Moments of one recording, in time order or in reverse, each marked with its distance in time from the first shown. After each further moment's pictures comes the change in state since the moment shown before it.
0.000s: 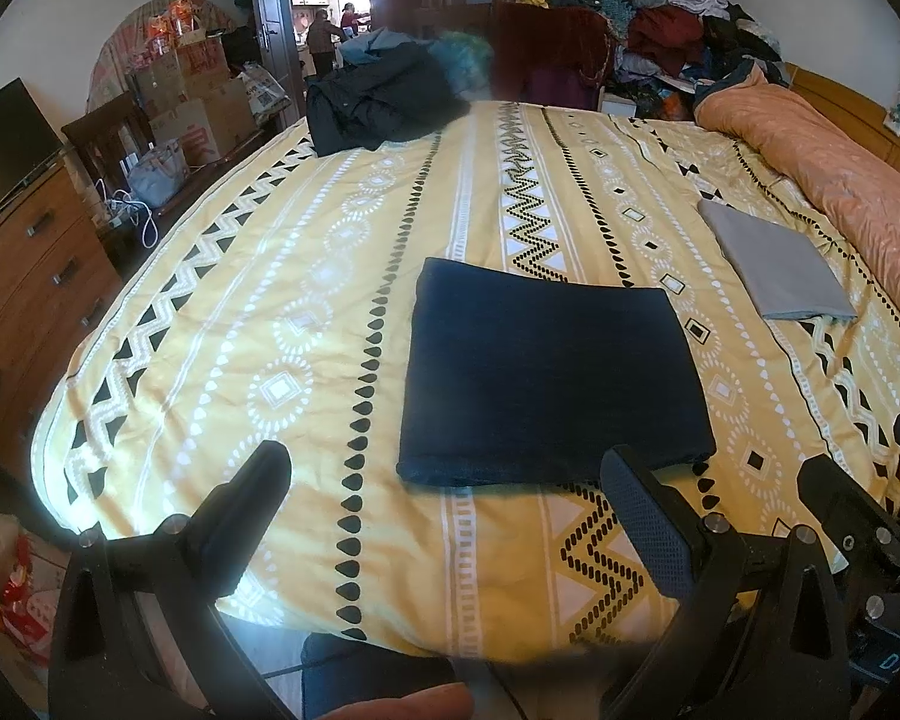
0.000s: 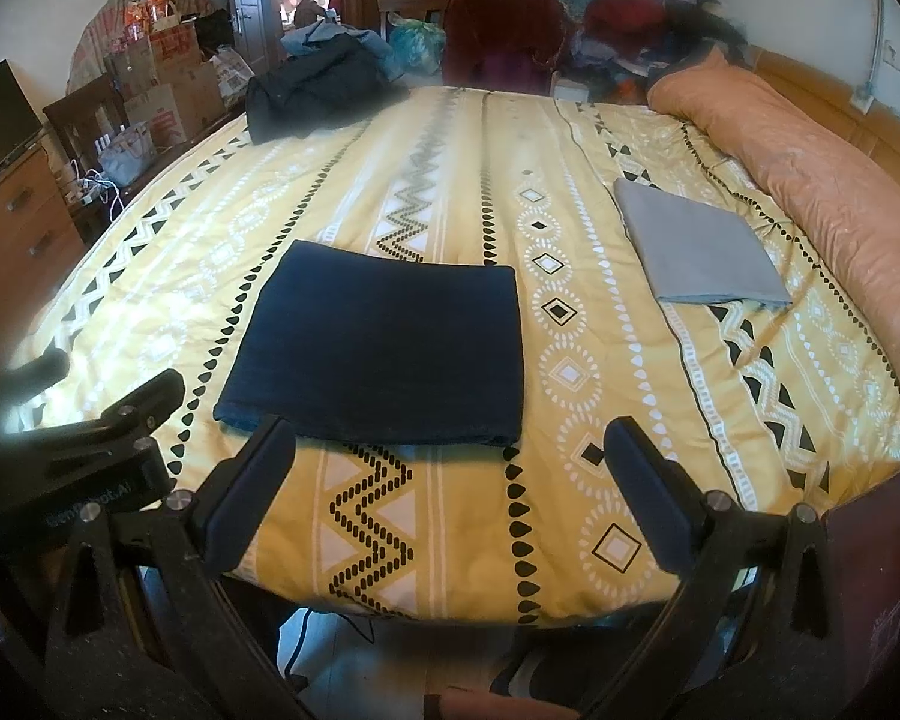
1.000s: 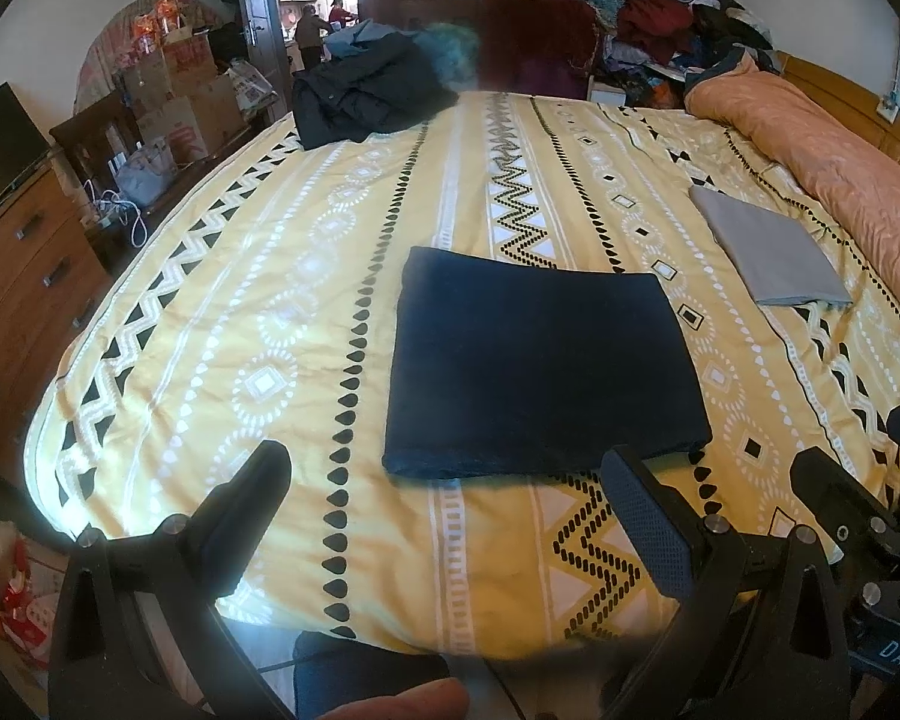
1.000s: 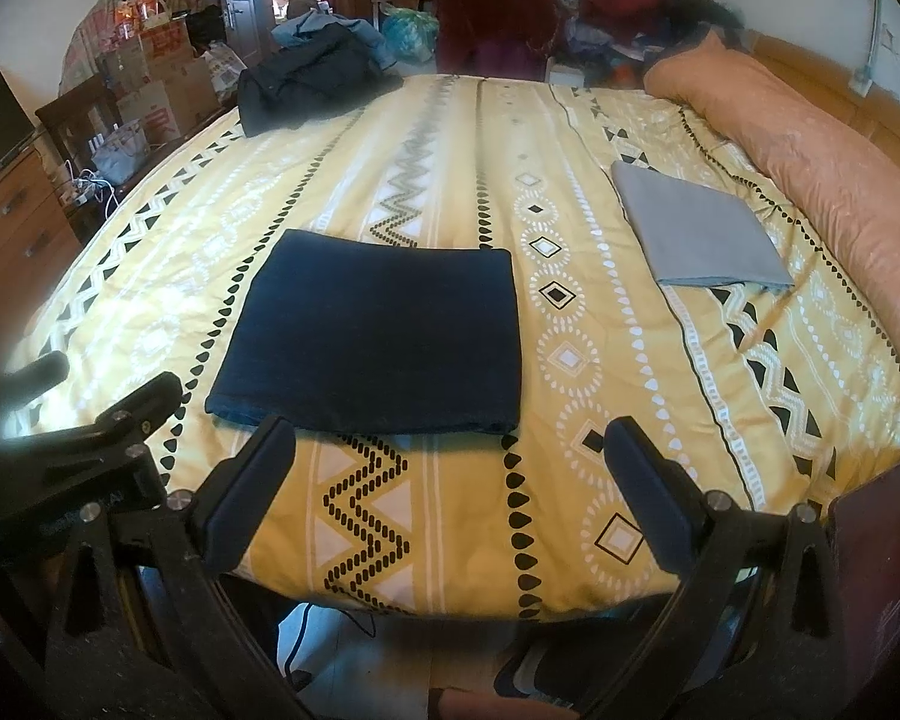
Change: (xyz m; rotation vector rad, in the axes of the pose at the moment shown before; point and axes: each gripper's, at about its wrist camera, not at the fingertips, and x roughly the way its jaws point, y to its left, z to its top) left arm 0.013 -0.007 -0.003 0.034 0.019 -0.021; right arm 0.009 -0.003 -0.006 0.021 0.027 -0.003
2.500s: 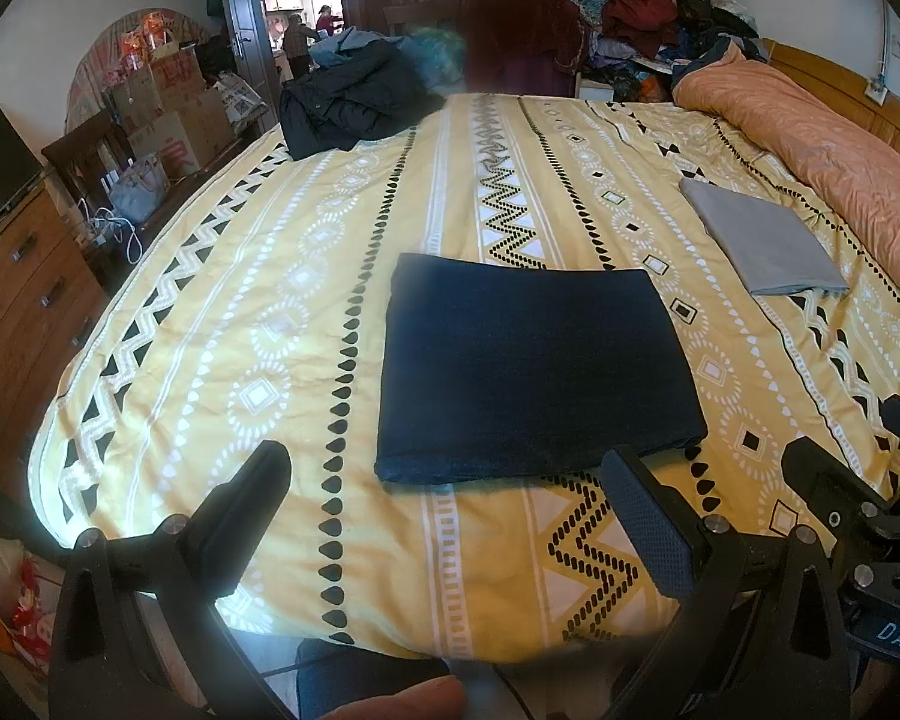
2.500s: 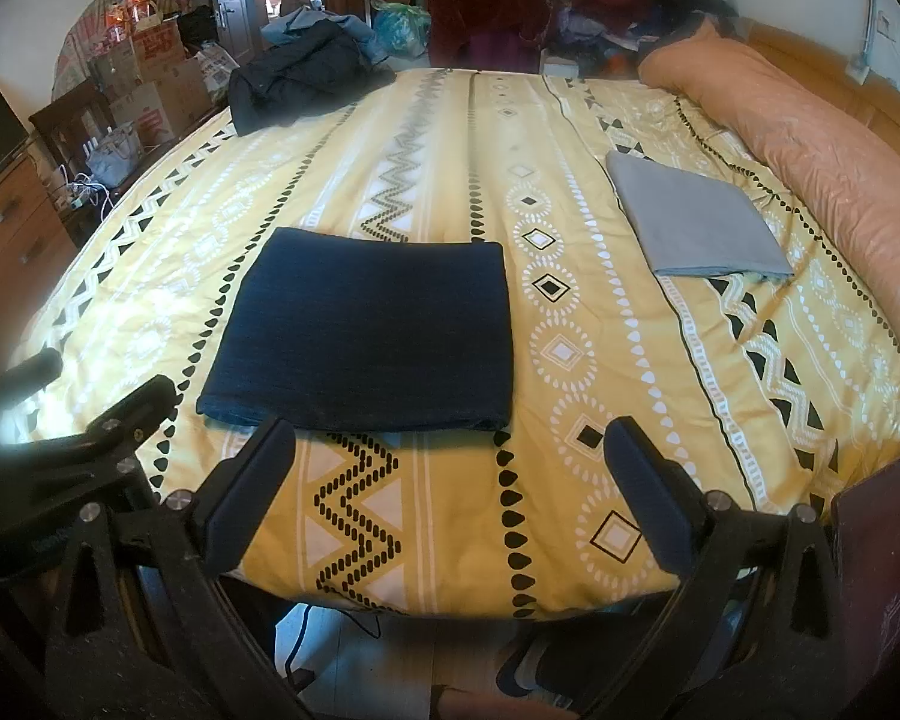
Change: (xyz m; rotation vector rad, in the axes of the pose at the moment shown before) left arm 0.000 -0.006 0.004 0.040 -0.004 0.001; right arm 0.006 -0.007 -0.001 0.019 0.014 0.001
